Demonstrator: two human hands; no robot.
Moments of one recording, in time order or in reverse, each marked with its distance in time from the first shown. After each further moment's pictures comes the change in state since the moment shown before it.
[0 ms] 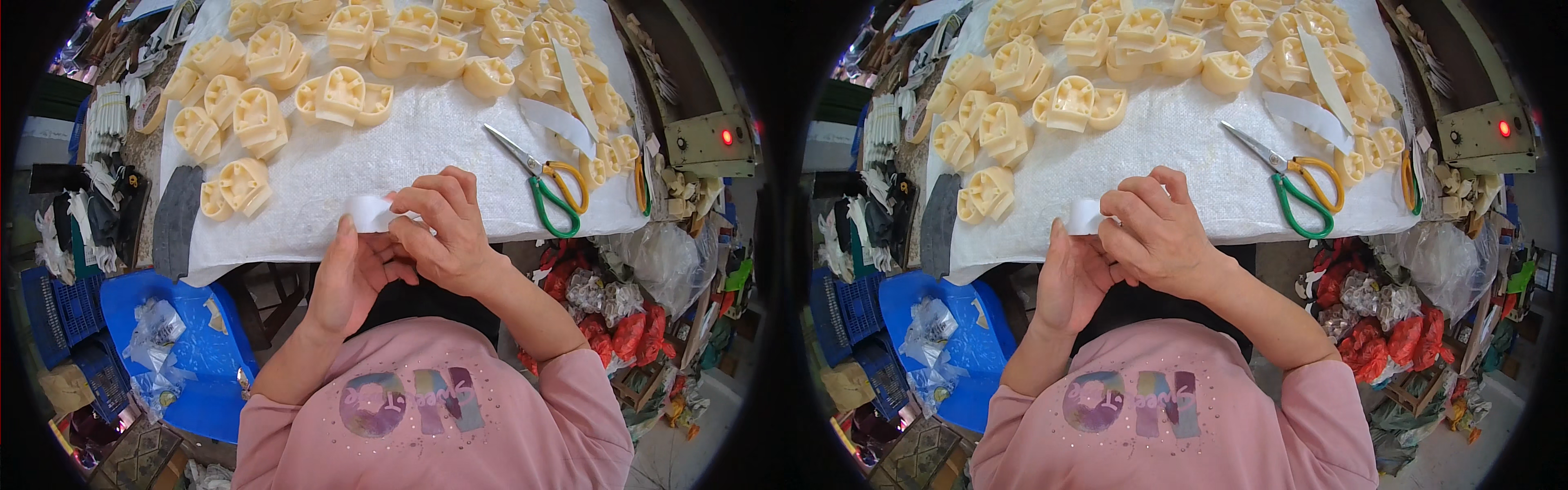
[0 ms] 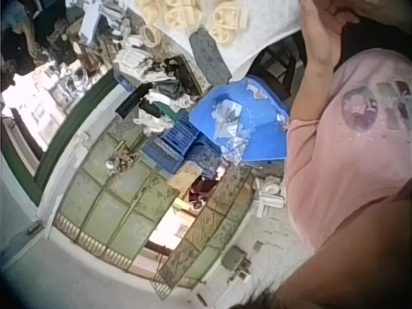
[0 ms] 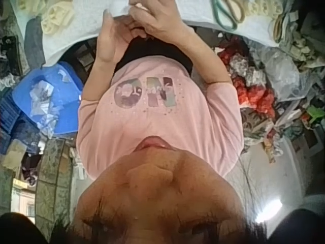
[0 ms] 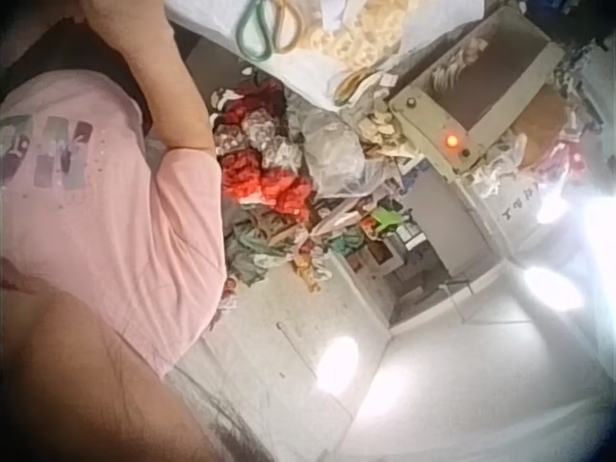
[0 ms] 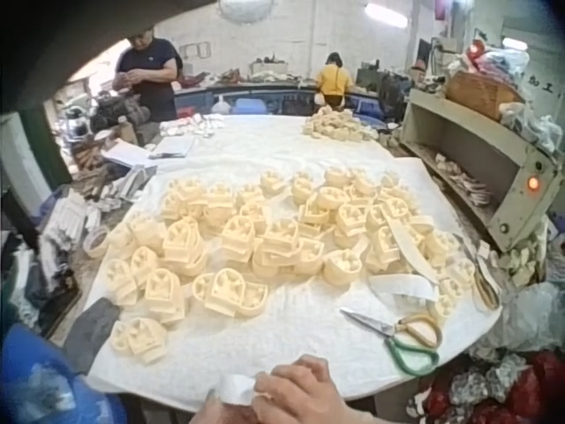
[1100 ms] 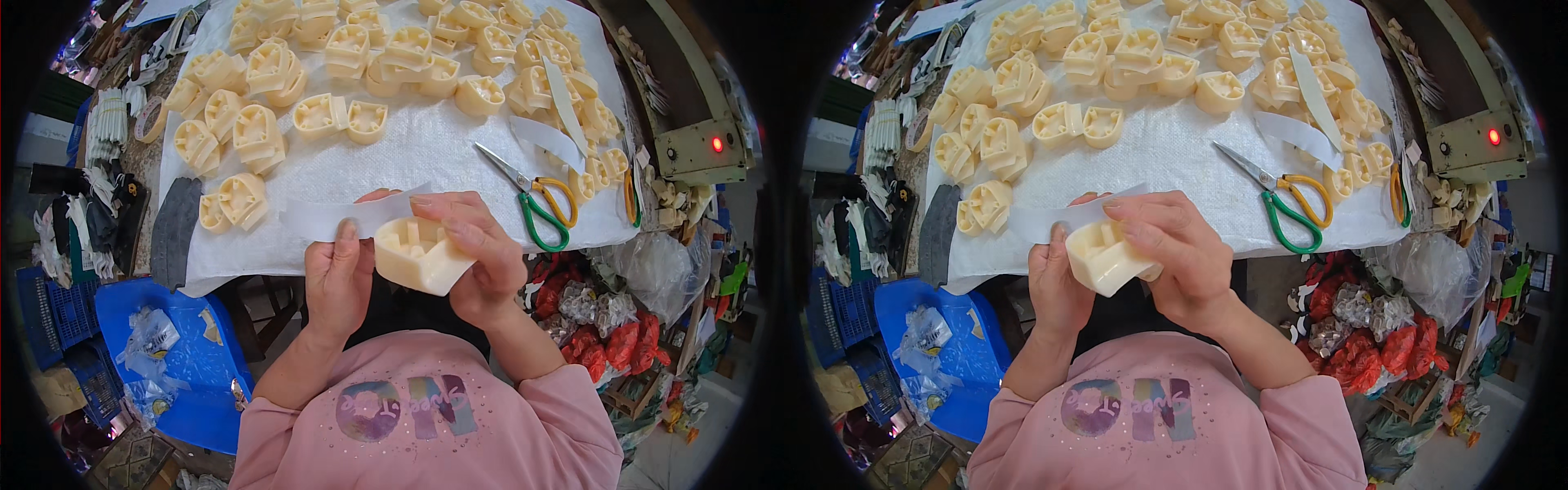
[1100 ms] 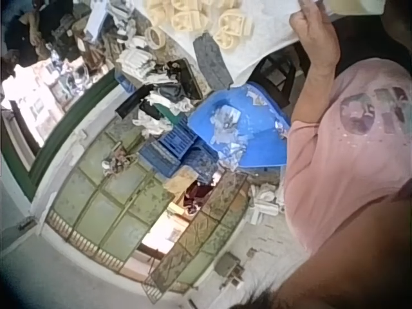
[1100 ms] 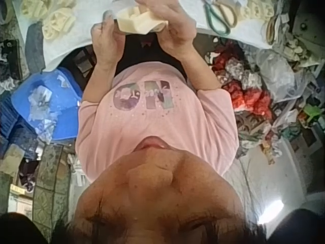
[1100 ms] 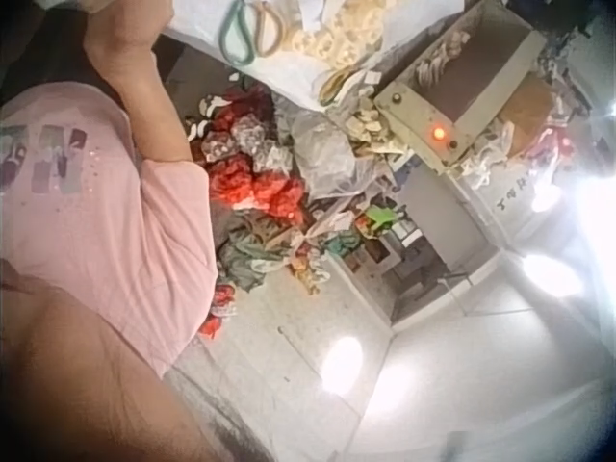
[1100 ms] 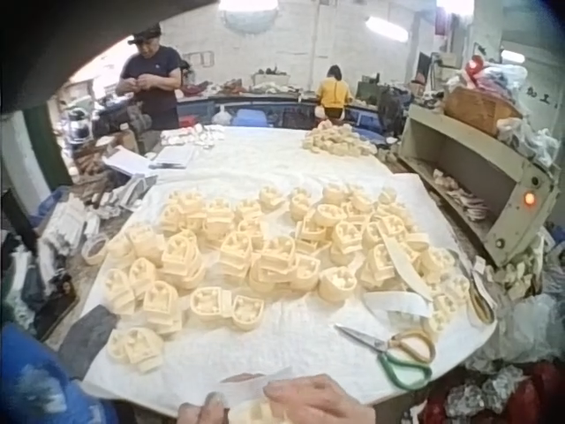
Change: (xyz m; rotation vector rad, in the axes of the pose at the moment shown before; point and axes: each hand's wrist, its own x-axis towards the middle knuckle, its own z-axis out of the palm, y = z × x) left_hand 0.016 0.002 0.023 0.254 0.178 0.350; right_hand -0.002 -0.002 -0.019 0.551 0.315 0.152
